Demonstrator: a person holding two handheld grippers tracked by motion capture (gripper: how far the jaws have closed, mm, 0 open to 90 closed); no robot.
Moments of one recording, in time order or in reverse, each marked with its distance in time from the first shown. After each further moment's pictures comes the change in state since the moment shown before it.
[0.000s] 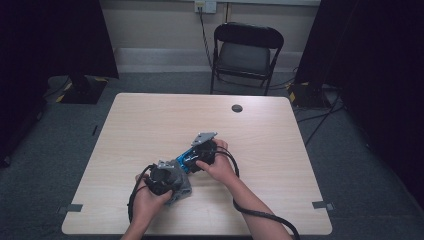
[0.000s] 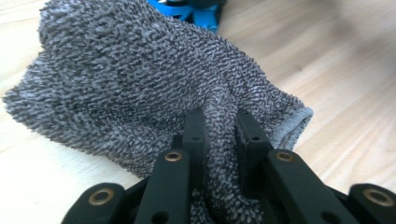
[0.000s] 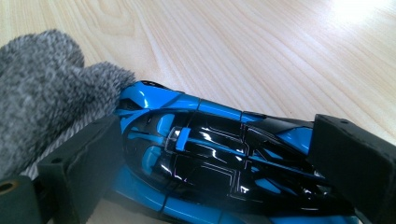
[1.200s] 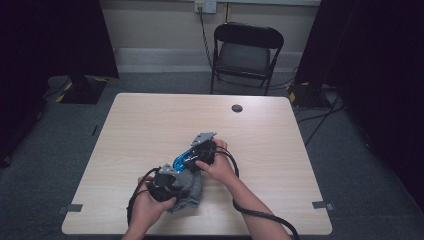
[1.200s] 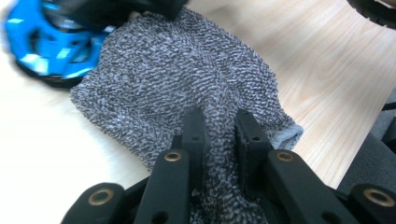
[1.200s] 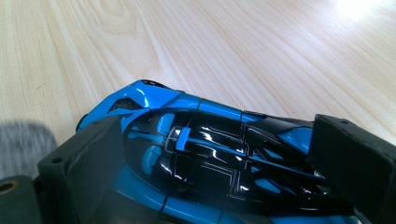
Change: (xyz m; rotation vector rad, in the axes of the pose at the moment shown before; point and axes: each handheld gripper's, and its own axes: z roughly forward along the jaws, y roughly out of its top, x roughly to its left) left arm -0.023 0.004 -0.032 -0.016 -0.143 0.089; right arm 0.001 0.001 0.000 0.012 0.004 0.001
